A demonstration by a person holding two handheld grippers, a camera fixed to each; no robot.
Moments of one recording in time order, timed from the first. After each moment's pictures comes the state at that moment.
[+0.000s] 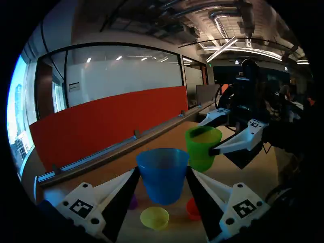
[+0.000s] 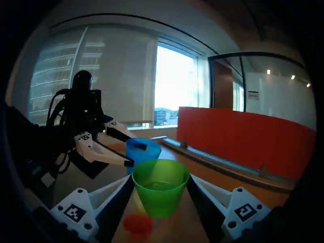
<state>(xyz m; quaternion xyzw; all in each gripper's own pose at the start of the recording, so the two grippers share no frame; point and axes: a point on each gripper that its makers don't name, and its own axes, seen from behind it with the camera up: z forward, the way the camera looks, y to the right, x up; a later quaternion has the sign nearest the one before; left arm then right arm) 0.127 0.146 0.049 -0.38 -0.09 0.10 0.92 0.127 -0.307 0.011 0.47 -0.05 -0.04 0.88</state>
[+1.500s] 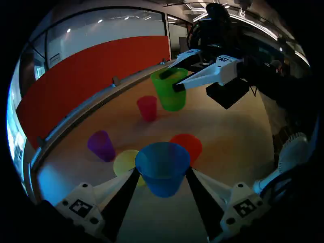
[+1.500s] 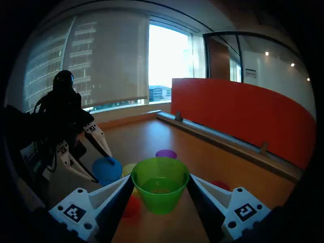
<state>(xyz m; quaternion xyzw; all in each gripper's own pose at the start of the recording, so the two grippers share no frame) -0.010 0.131 -0.005 -0.42 -0.26 0.19 0.85 0.055 -0.283 0.036 0.45 -0.15 -0.07 0.88</state>
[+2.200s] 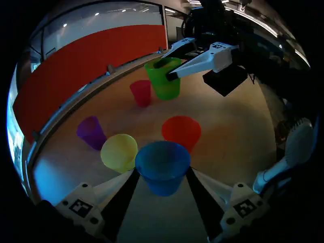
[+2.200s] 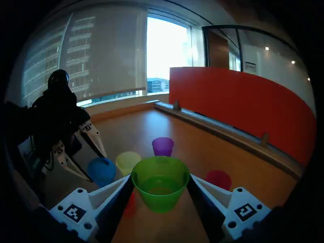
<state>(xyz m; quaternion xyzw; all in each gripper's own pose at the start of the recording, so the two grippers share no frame) -0.052 0.133 -0.008 -0.42 -0.29 0.20 0.83 0.023 -0.275 0.043 0.44 -0.18 -0.08 0.87</state>
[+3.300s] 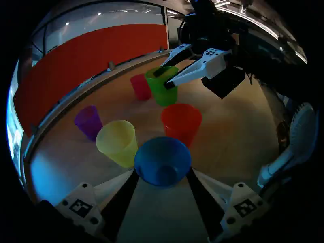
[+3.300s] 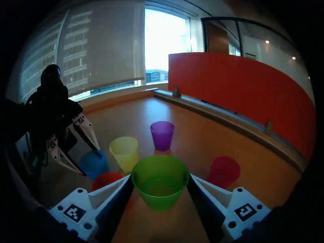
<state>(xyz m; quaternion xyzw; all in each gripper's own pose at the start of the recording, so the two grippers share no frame) -0.078 0.123 -0.017 -0.42 -0.29 0.20 0.84 -0.027 -0.280 0.047 0.44 -0.22 -0.09 0.87</state>
